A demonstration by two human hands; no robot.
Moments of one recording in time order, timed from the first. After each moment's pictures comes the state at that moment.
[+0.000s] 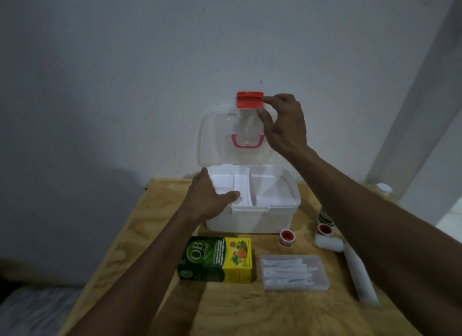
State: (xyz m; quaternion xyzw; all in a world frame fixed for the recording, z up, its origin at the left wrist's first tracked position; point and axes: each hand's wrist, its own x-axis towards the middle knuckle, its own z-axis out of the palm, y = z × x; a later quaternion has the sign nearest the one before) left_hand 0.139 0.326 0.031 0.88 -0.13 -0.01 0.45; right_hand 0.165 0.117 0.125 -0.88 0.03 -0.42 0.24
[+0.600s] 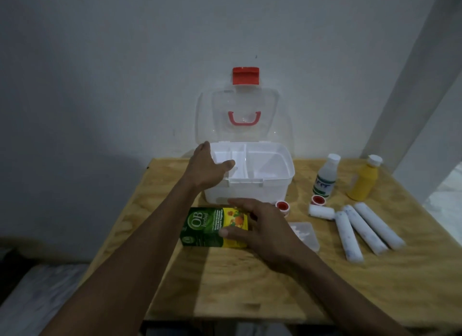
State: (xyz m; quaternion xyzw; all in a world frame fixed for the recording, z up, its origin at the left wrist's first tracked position) left_hand 0.145 0.322 0.033 0.91 -0.12 -0.02 0.39; right_hand -0.023 0.192 0.005 -0.85 -0.05 -0.06 0.52
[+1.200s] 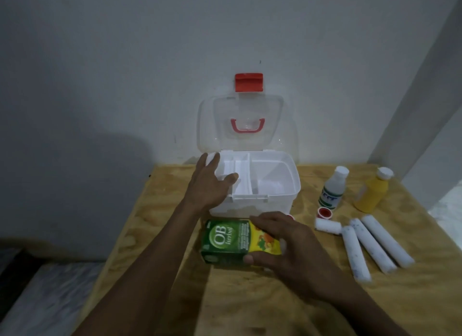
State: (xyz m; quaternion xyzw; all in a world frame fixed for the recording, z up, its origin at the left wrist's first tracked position) left_hand 0.129 0.318 0.044 0.93 -0.13 -0.02 0.34; right_hand -0.045 0.165 0.038 -0.92 -0.07 -0.08 0.38
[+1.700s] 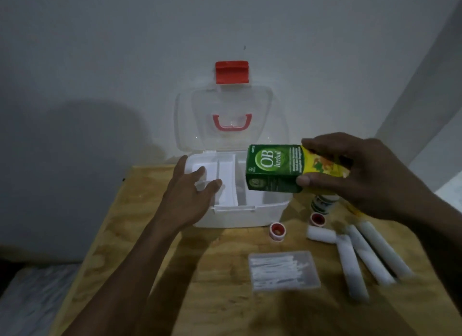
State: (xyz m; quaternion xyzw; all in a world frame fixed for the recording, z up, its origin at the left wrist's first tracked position) left_hand 0.132 0.317 0.041 0.93 -0.13 -0.01 0.34; right_hand 0.005 0.063 0.143 -0.95 -0.02 -0.15 0.27
